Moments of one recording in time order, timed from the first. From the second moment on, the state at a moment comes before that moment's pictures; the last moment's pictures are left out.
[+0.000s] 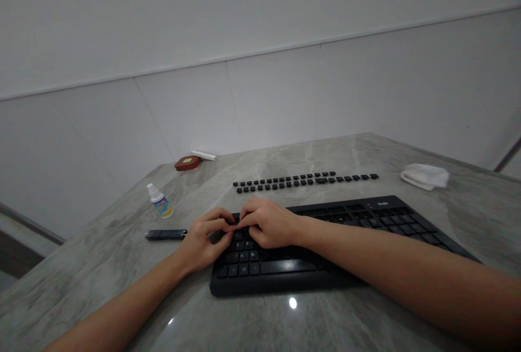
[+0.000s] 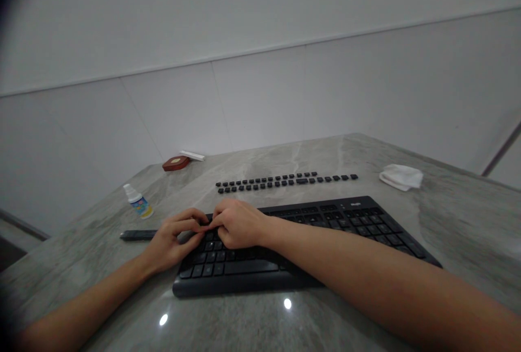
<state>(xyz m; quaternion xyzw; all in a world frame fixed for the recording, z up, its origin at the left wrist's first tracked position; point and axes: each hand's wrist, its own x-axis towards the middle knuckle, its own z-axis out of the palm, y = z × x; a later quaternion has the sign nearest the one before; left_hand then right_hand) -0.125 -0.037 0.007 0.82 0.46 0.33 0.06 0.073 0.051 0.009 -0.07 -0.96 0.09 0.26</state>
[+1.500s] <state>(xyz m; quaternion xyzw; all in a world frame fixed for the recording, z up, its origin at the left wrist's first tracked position) -0.156 0.029 -0.018 0.70 0.65 0.29 -0.04 0.060 0.044 0.008 -0.12 -0.96 0.10 0.22</state>
